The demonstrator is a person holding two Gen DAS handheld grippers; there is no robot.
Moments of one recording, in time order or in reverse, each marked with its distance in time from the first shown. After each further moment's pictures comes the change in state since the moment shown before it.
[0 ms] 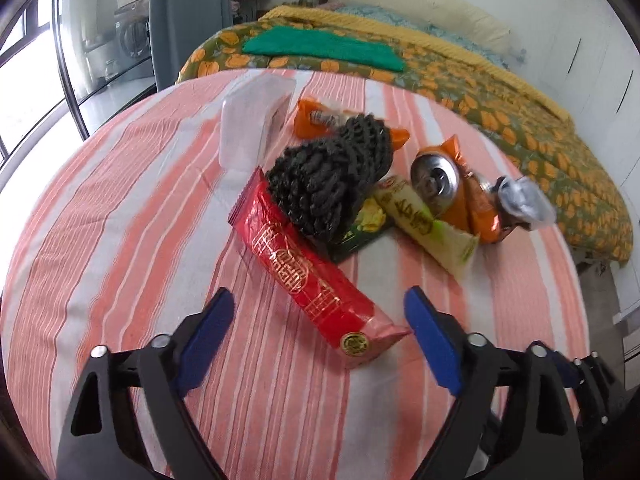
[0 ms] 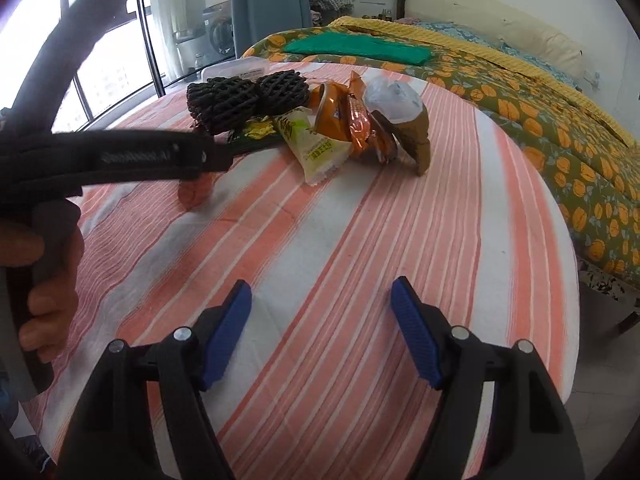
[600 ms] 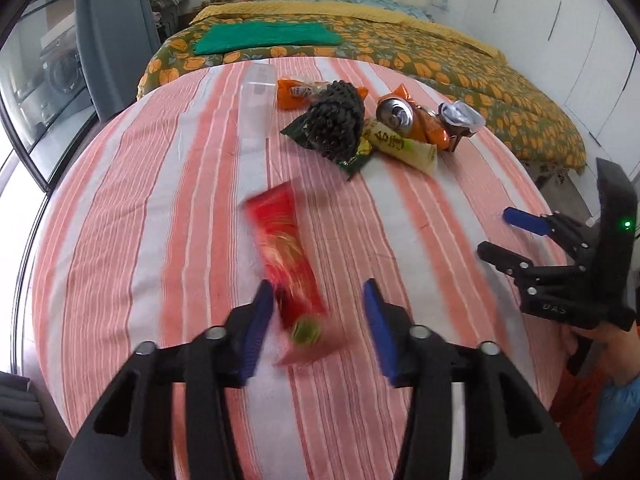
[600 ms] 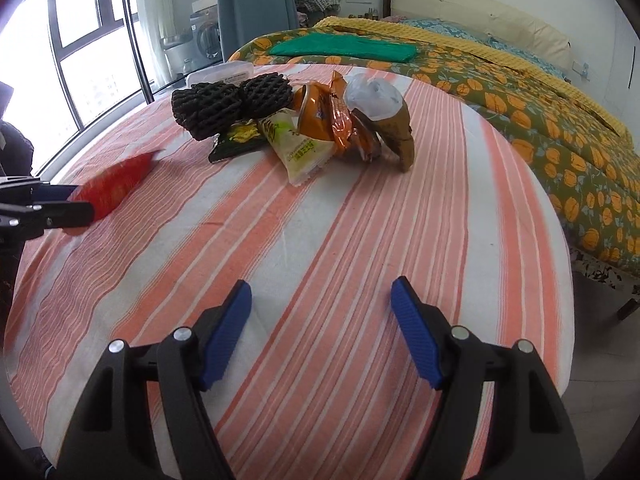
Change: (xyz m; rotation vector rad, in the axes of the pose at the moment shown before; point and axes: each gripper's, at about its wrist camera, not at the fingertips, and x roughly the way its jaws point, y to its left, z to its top) left arm -0.055 0.059 -0.036 0.258 0.059 -0.156; right arm -0.001 -0.005 -0.002 0.034 -0.006 -0.027
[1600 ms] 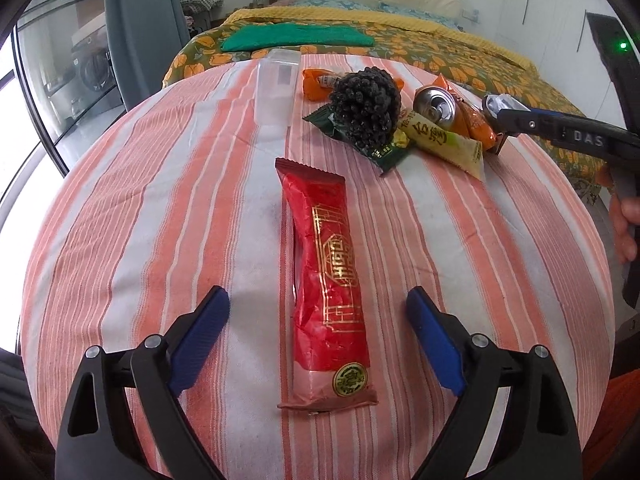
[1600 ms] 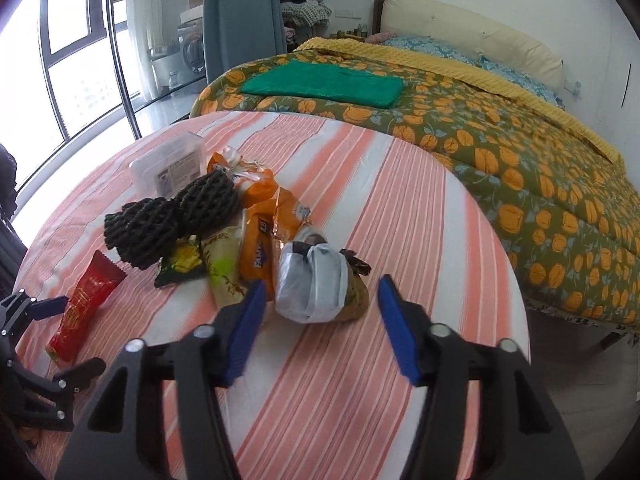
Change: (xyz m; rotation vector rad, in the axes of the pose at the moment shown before) left arm 0.036 -0.002 -0.006 -0.051 -0.048 0.115; right arm 0.020 -0.034 0.103 -0.009 -0.039 -0.055
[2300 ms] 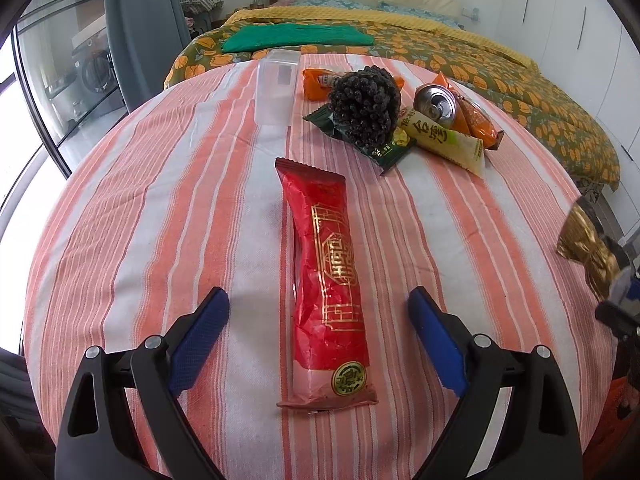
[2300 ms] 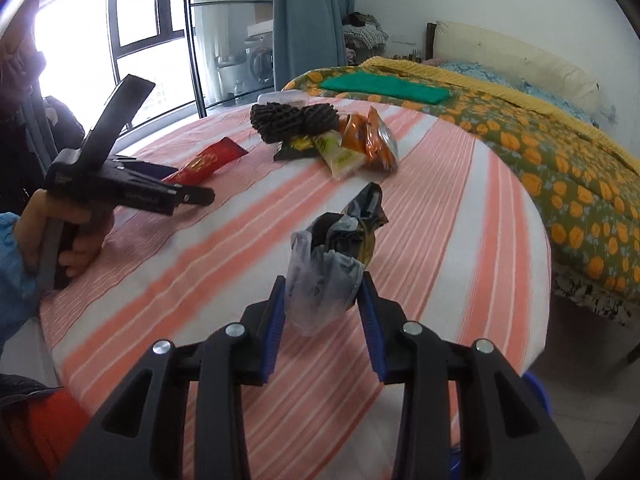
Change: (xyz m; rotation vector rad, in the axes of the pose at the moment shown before) left arm 0.002 -0.003 0.001 0.008 0.001 0.016; right arm -0.095 0.026 -0.150 -0.103 -0.106 0.186
